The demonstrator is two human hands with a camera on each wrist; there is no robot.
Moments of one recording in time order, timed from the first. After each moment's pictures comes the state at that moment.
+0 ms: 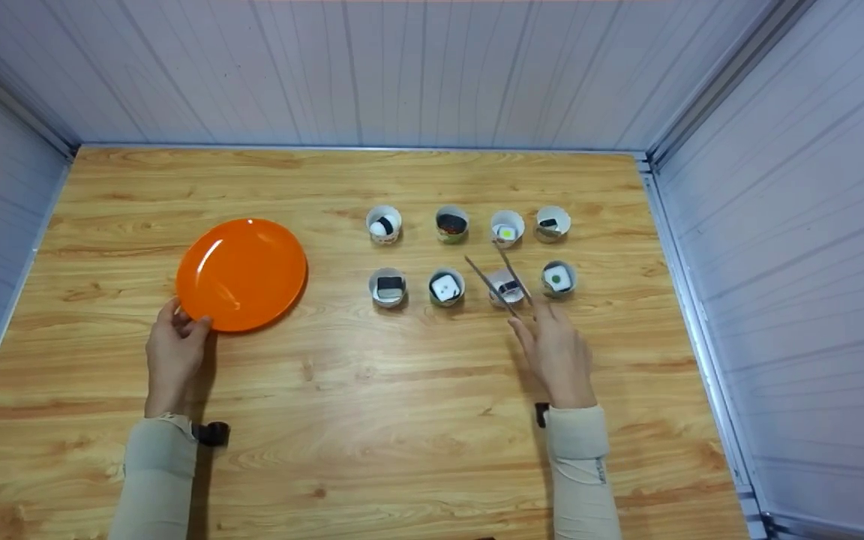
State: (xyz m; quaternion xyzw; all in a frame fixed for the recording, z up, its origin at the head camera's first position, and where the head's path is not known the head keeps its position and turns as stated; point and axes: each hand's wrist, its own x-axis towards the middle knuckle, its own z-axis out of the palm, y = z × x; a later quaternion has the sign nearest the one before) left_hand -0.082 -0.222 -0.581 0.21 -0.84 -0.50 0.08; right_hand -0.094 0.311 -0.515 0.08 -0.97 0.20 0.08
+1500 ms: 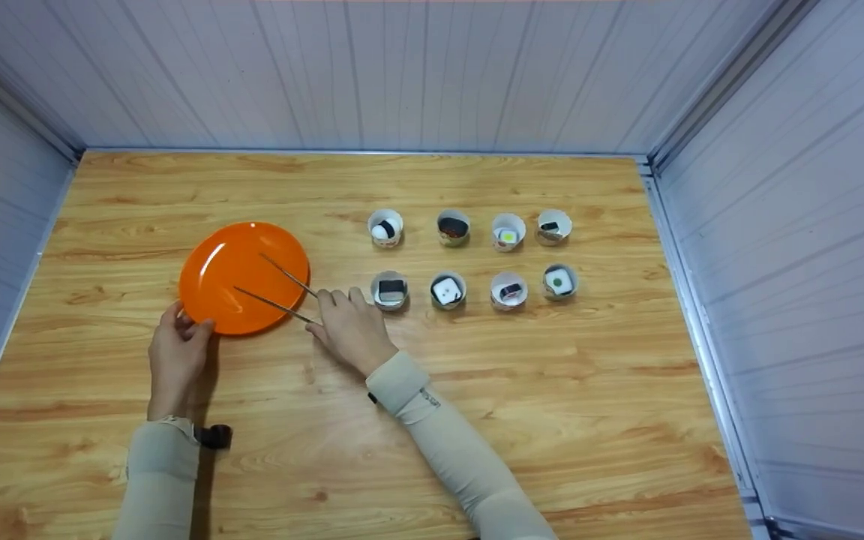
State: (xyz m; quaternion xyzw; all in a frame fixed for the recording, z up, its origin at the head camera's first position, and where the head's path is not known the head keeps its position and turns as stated) left_hand -0.082 -0.221 -0.578 0.23 -0.83 -0.50 0.06; right_hand -0.134 0.054 -0.550 0.32 -0.94 0.13 0.03
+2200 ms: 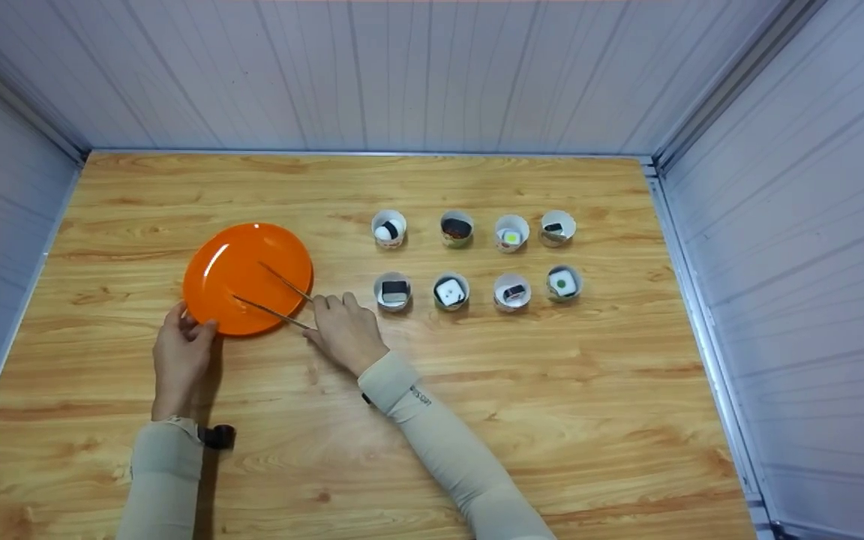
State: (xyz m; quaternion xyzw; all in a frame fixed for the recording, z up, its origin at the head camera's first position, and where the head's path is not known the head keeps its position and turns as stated) left_hand -0.082 -0.221 -0.580 0.23 -0.83 -0.50 0.06; right_hand -0.135 0.036 -0.560 0.29 -0.95 0.12 -0.03
